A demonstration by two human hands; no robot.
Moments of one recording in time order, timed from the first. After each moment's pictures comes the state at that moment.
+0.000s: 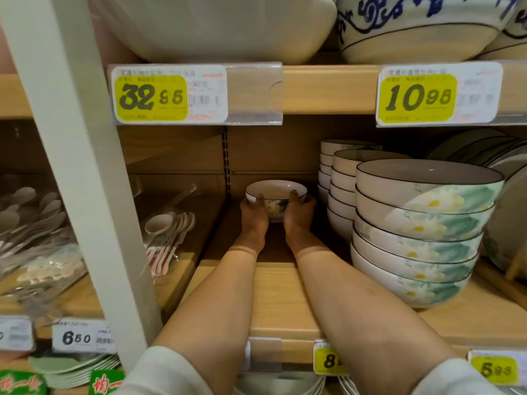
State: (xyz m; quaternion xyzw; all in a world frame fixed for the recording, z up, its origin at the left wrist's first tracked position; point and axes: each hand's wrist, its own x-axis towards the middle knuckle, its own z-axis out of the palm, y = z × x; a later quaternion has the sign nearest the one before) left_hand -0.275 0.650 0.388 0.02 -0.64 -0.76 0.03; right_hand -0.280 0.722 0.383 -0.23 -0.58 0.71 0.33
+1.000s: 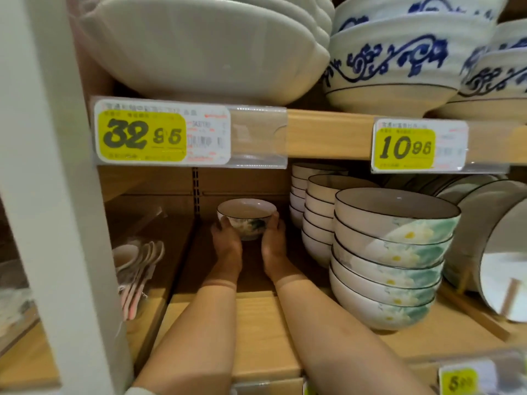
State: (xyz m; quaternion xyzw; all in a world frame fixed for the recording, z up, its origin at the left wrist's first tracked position) left_hand -0.313 0.656 0.379 0.09 -0.58 -0.81 0.03; right_hand -0.274 0.721 0.378 -0.19 -0.62 0.70 0.29
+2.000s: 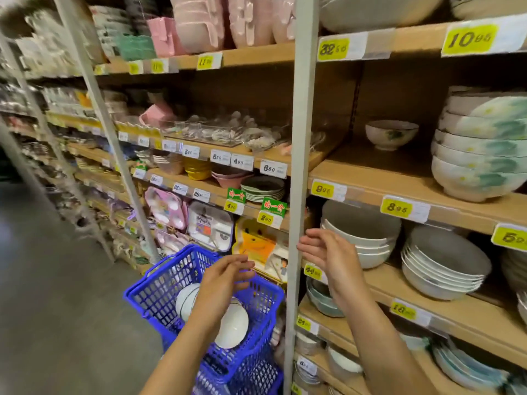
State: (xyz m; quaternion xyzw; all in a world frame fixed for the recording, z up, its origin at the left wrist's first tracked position) left_hand 0.205 0.423 0.274 0.17 -0.66 -0.72 0.13; right_hand 0.122 0.602 0.294 0.02 -0.59 0.80 -0.03
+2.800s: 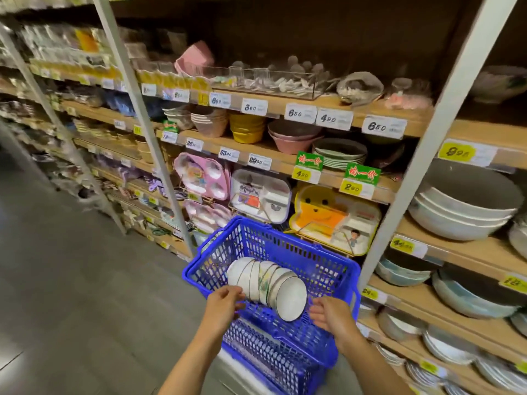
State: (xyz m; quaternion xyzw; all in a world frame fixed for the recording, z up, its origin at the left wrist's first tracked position) left_hand 0.234 0.171 0.147 0.32 -0.68 -0.66 -0.01; right_hand 0.161 0.386 0.079 -0.23 -0.70 0.64 -0.21
